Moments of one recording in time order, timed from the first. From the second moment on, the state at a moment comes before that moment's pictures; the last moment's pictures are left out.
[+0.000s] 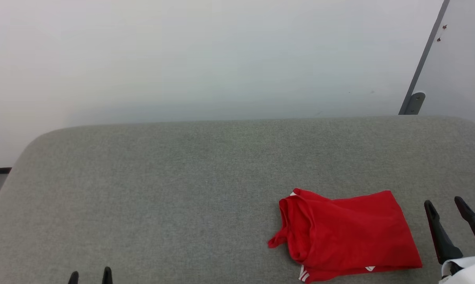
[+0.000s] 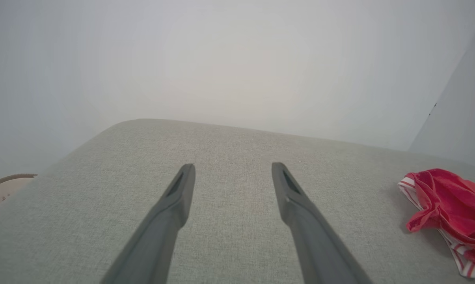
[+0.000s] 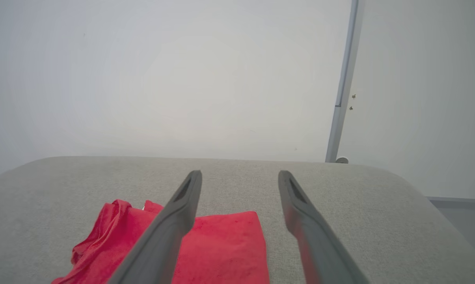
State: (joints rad) left arm 0.35 0.08 0.15 -0.07 -0.25 -0.13 -0.26; right arm 0.03 -0.40 0.06 0.07 0.47 0.13 -0.15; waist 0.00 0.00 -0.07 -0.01
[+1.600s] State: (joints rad) left arm 0.10 0.06 -0.01 0.02 -0.25 -0.13 -0.26; right arm -0.24 -0.63 0.10 0.19 0.63 0.13 0.84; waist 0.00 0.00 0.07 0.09
